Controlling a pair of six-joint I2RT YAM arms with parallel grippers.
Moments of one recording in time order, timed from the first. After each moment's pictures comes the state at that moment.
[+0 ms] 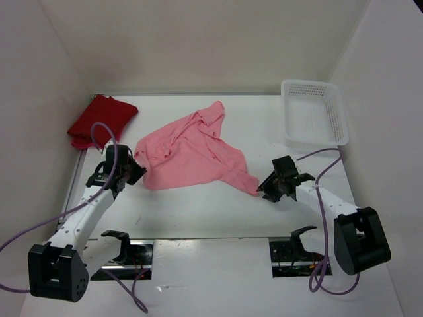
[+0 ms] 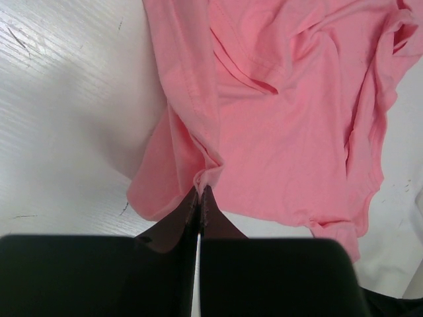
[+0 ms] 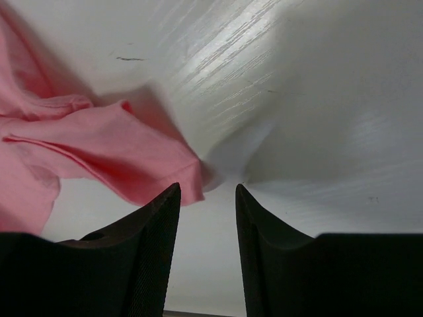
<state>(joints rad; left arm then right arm) -0.10 0.99 0.66 -0.45 -0.07 -0.89 0.28 1.16 0.51 -0.43 -0.02 1.09</state>
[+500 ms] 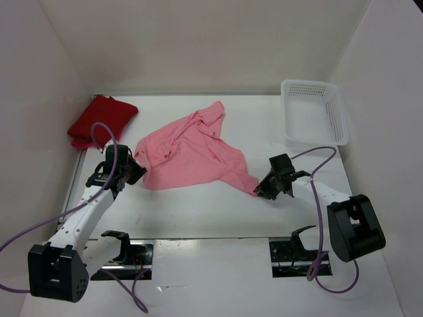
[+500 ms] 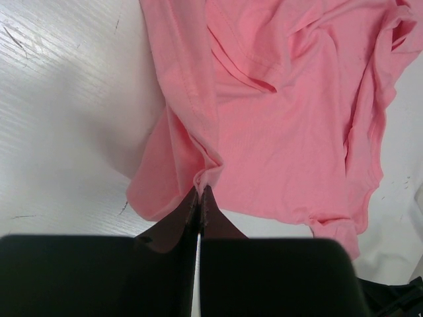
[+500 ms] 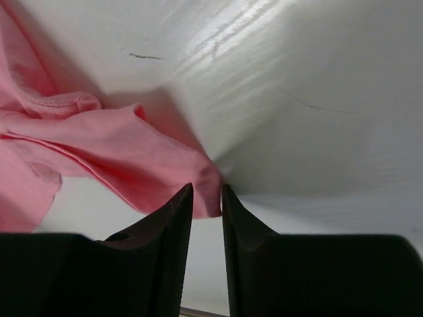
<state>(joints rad) -0.10 0.99 0.66 -0.45 -0.06 -0.88 0.29 1.27 0.51 -0.34 -0.08 1.06</state>
